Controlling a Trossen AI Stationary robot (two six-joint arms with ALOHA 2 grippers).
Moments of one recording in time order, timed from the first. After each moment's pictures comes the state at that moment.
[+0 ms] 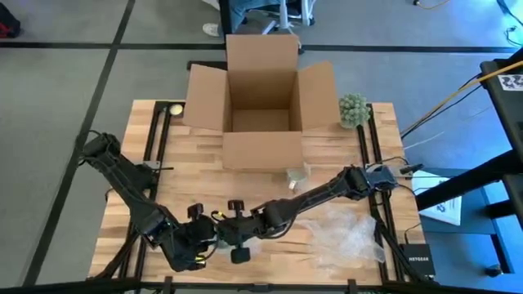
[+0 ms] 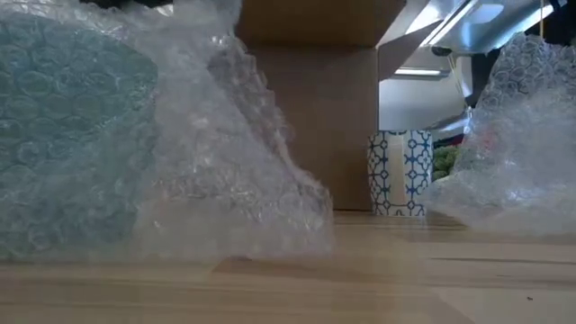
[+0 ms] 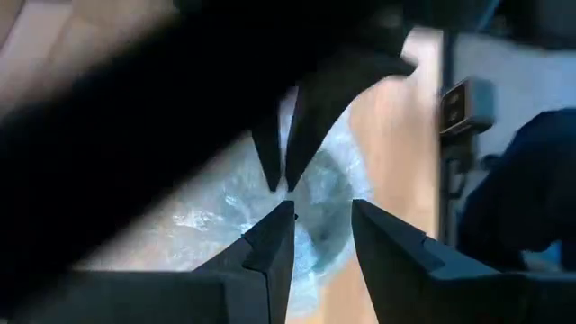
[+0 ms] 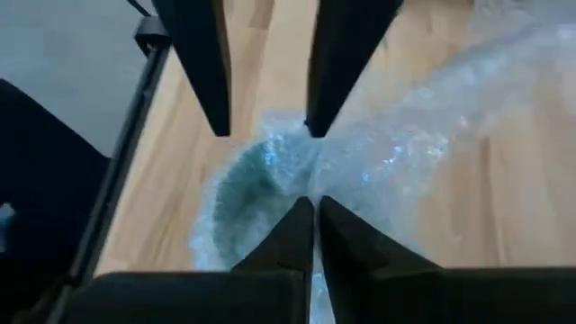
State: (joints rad) left arm -0.81 1.54 1.33 -0.82 -0.51 -0.89; right arm 0.42 2.34 2.17 -0.65 0.14 0.21
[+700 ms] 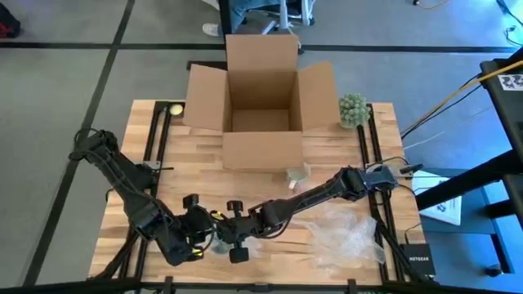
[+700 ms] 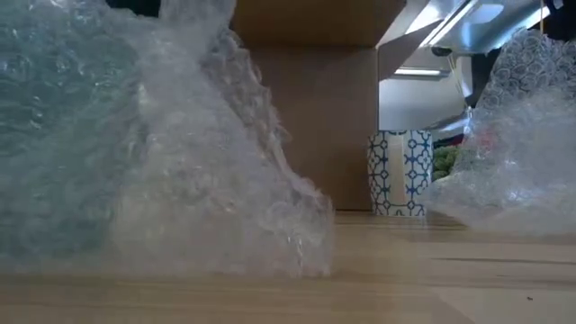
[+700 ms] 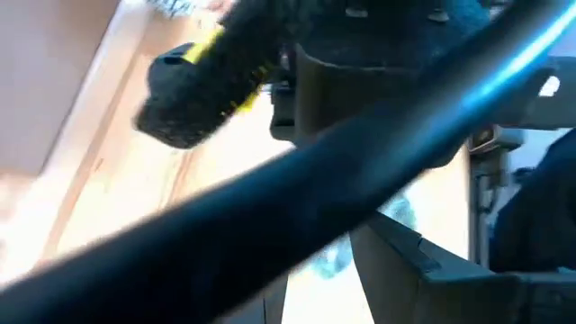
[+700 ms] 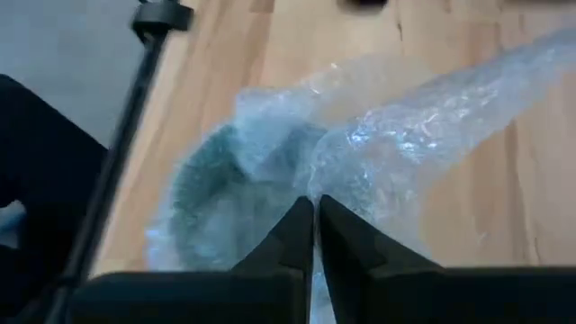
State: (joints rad) left arm -0.79 1.50 1.36 -0.99 -0.59 -0.90; right arm 0.41 2.40 2.17 -0.64 0.09 0.24
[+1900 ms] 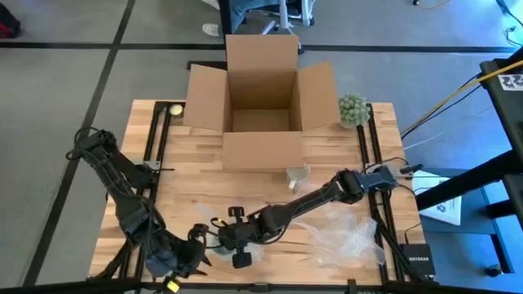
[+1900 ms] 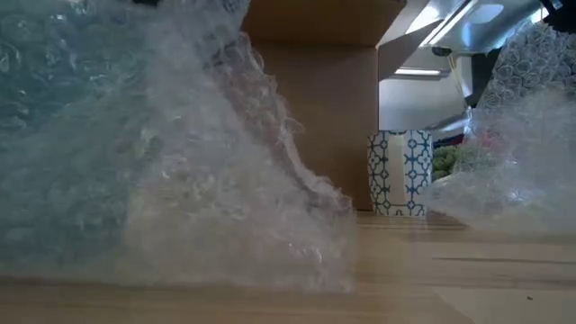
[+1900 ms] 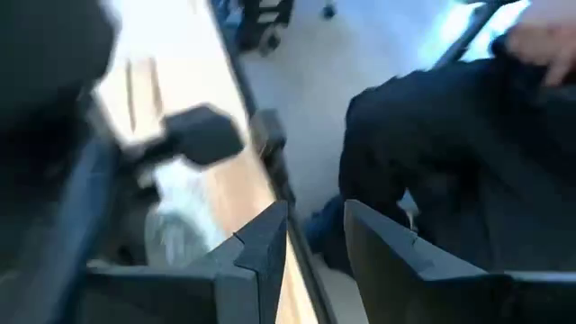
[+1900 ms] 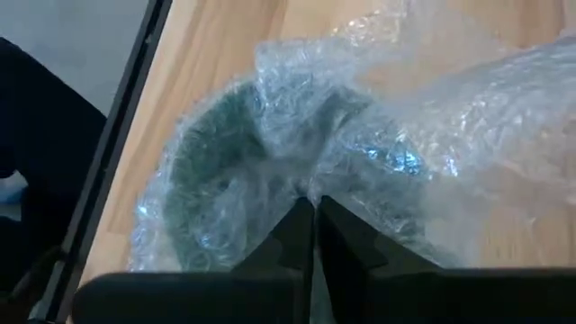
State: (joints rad) left arm -0.88 1.49 1.36 -0.57 -0.28 -0.47; right arm 0.42 2.42 2.16 -0.65 0.09 0.22
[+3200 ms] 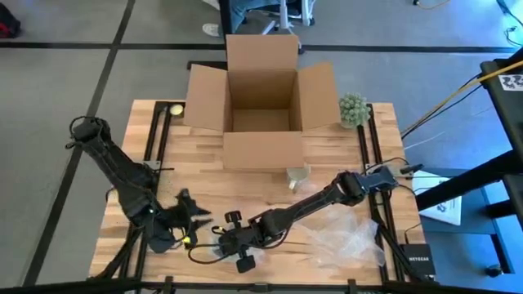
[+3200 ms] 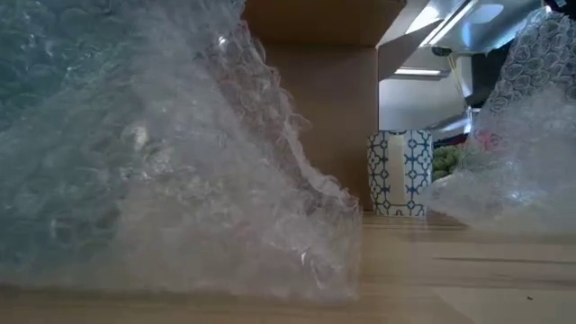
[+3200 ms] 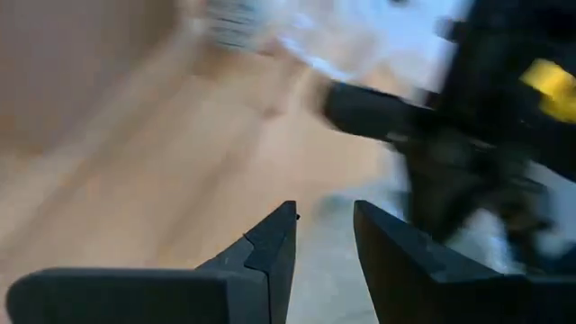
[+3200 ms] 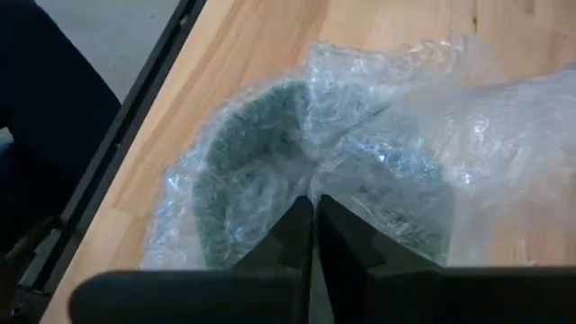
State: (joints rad) left arm -0.86 1.31 0.85 -0.37 -0.78 -0.95; right arm 0.44 2.42 2.16 -0.62 0.09 0.06
